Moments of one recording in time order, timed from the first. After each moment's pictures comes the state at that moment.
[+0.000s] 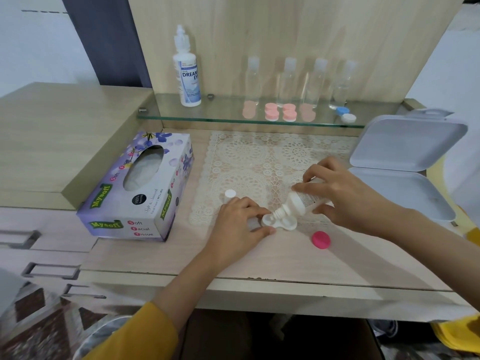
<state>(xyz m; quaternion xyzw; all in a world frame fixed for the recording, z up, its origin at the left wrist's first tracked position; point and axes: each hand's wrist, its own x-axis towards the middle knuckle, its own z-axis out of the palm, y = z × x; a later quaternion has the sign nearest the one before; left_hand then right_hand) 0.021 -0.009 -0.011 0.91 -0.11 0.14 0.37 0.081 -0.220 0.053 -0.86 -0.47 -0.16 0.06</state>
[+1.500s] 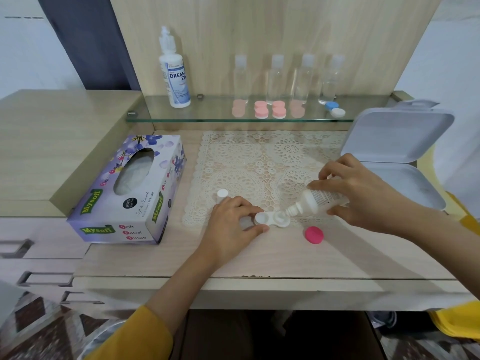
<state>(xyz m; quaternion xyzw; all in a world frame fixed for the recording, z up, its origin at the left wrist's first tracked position) 0.021 -0.009 -0.010 0.92 -0.11 0.14 0.36 0.069 -0.250 0.059 -0.91 -0.40 -0.14 0.06</state>
